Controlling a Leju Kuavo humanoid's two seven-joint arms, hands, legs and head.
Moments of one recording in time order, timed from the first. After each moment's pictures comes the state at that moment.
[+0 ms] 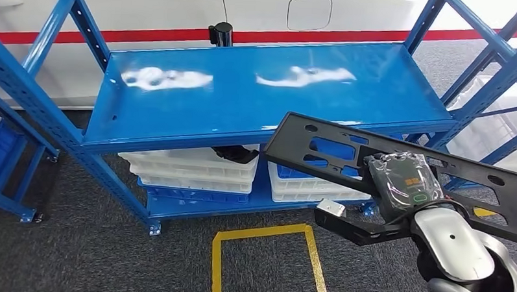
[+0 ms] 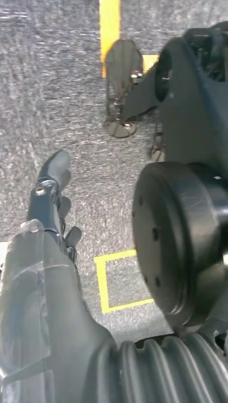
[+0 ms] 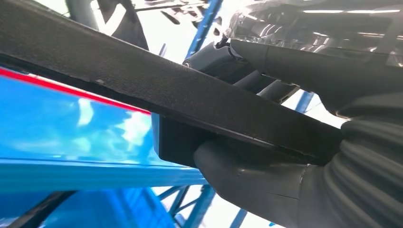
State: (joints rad) left arm -0.12 -0.03 -0.95 -0.19 0.87 0.22 0.06; right arm -0.14 -0.69 0.27 -2.28 0.97 0.73 0.68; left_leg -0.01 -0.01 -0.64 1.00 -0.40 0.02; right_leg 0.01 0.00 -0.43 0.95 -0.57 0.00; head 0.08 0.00
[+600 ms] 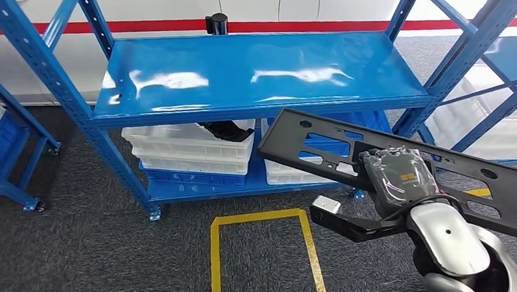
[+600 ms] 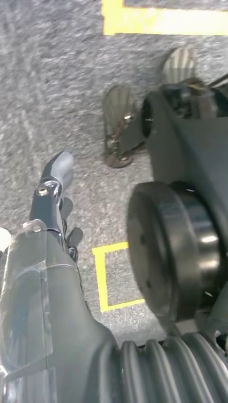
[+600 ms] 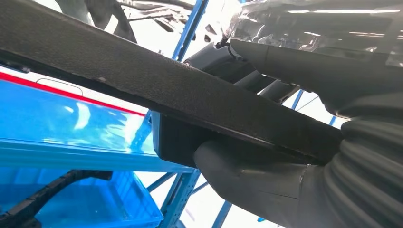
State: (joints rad) left arm -0.13 -0.02 -0.95 -0.19 0.87 0.22 0.06; right arm -0.12 -0.69 0.25 -2.30 0.97 0.74 0.68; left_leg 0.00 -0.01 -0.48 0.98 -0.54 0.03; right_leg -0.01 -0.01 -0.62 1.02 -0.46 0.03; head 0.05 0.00
